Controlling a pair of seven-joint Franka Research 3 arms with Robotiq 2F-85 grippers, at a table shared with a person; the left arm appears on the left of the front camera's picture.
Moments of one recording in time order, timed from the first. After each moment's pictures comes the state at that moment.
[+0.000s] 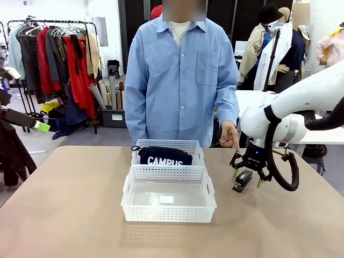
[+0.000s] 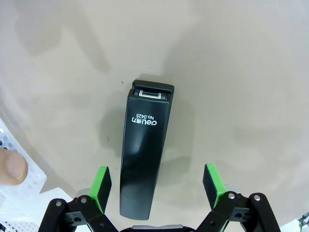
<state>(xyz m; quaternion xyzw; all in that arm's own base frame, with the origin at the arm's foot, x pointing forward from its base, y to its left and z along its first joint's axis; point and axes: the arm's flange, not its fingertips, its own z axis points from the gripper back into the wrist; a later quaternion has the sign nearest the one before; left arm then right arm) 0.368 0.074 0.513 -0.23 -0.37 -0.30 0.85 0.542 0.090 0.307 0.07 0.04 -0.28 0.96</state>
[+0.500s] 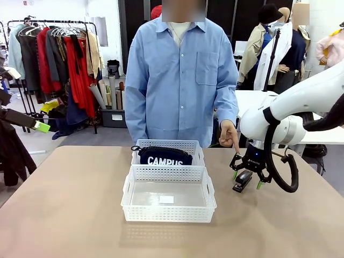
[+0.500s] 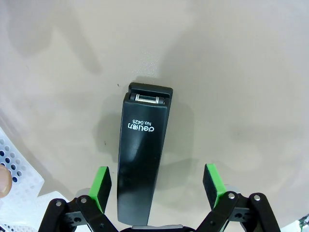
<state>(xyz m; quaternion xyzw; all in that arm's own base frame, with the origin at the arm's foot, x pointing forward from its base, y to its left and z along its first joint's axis) 0.368 0.074 0.513 -0.23 -0.37 -0.30 0.85 0.543 0.089 0.300 0.07 0.04 -0.29 0.95</state>
